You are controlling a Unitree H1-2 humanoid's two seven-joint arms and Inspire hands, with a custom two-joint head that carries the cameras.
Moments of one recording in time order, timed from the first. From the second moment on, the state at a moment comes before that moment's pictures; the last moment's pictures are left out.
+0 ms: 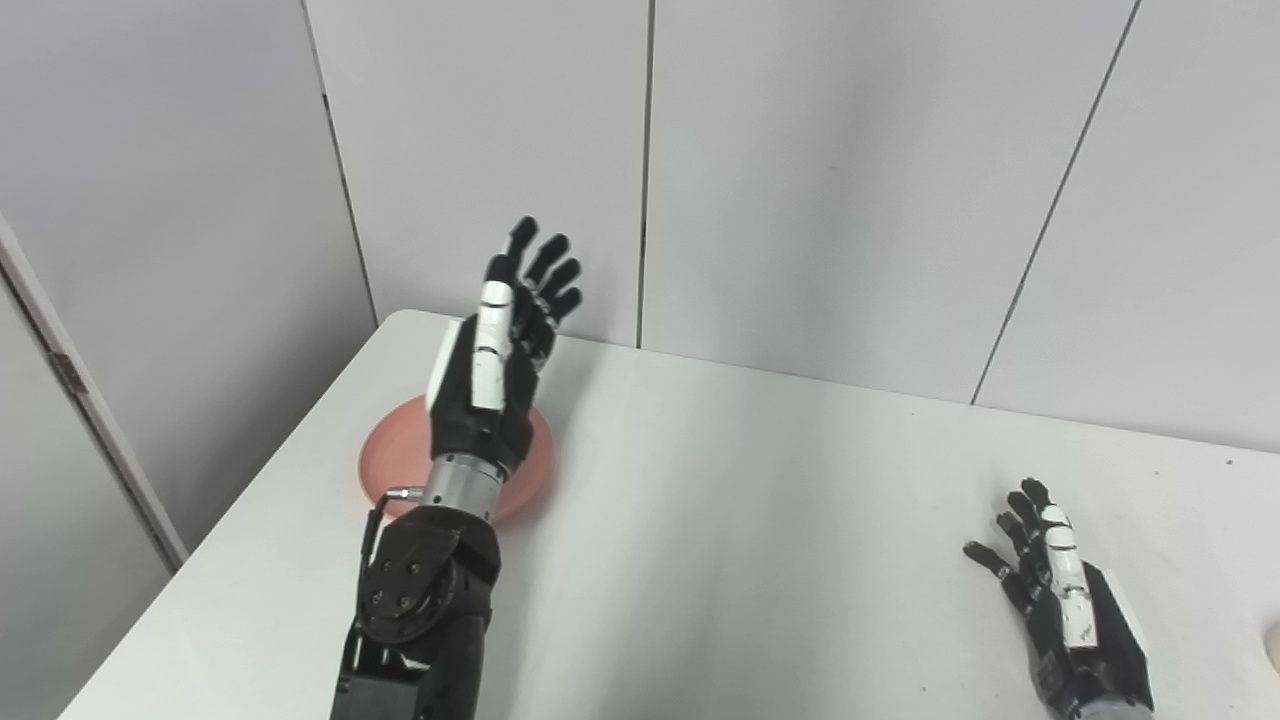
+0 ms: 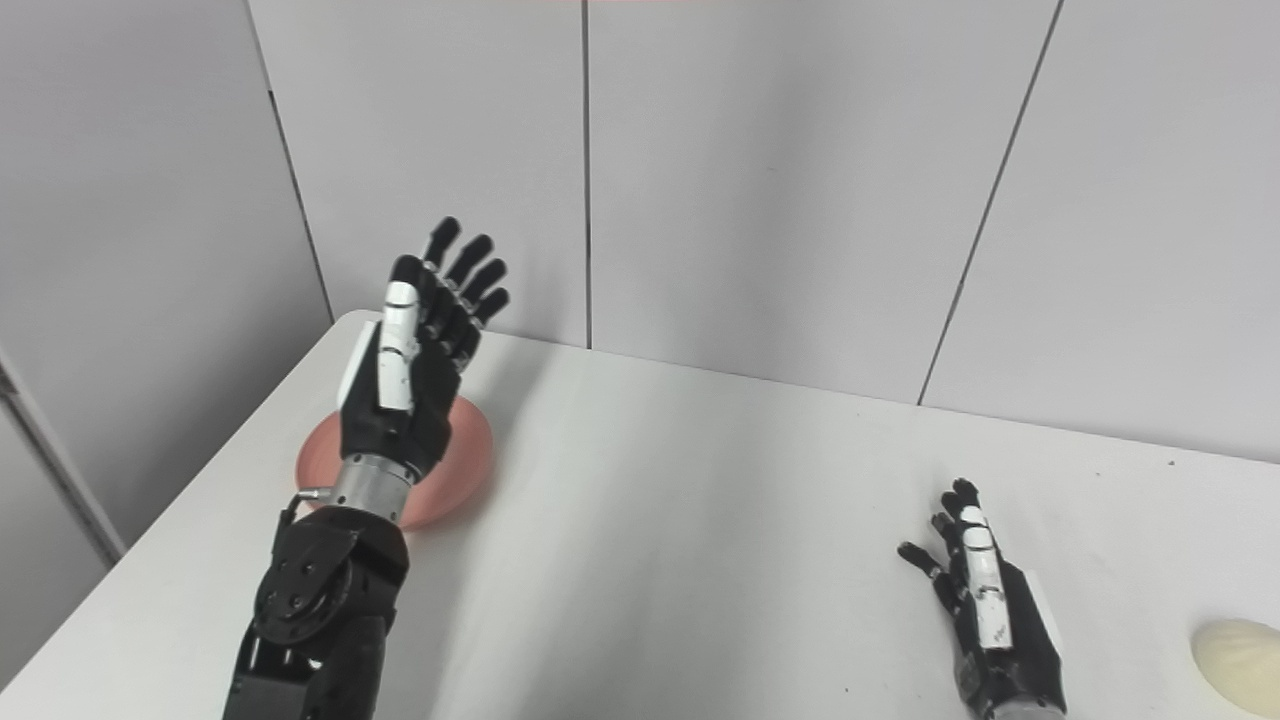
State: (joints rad) left arm -0.37 0.00 0.19 -0.26 -0.22 0.21 0.01; right arm -0.29 -0.15 -0.08 0.16 0.19 0.13 0.14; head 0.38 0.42
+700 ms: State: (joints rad) left arm -0.41 0.13 0.44 -0.06 -0.39 0.11 0.06; right arm -0.28 -0.17 -0.08 0.15 0.19 0.14 0.14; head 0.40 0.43
